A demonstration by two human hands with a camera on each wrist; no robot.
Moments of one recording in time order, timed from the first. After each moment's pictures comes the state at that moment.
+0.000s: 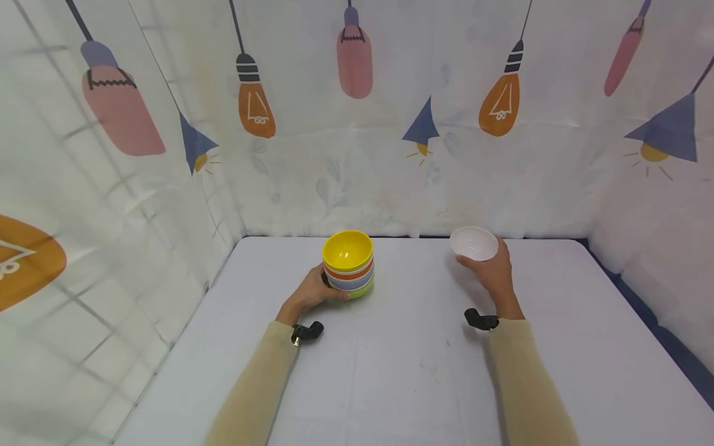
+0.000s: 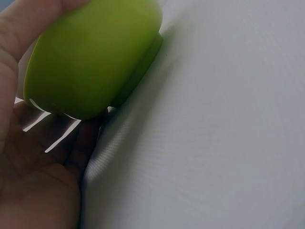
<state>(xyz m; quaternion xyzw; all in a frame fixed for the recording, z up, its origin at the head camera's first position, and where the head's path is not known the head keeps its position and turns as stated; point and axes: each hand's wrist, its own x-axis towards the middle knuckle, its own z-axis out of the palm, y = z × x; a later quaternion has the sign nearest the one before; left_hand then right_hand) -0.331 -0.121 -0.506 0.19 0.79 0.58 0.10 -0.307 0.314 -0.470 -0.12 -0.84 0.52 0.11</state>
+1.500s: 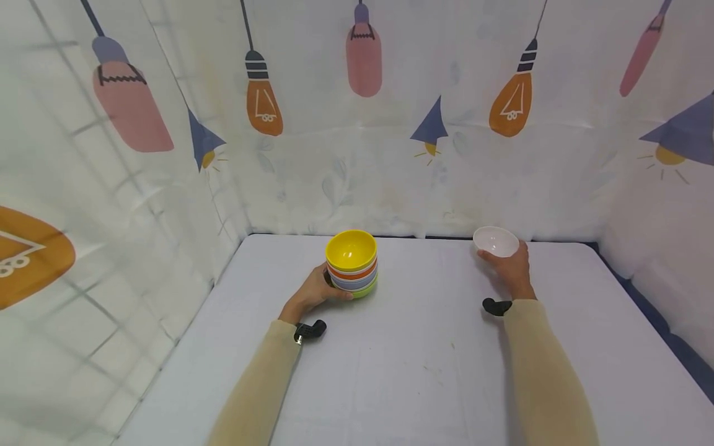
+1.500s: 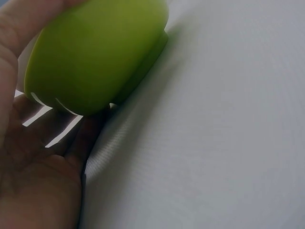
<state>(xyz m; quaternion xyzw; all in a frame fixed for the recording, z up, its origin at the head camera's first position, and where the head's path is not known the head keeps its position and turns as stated) -0.332 -0.127 -0.506 0.20 0.76 0.60 0.10 -0.333 0.351 -0.482 -0.18 -0.84 0.51 0.05</state>
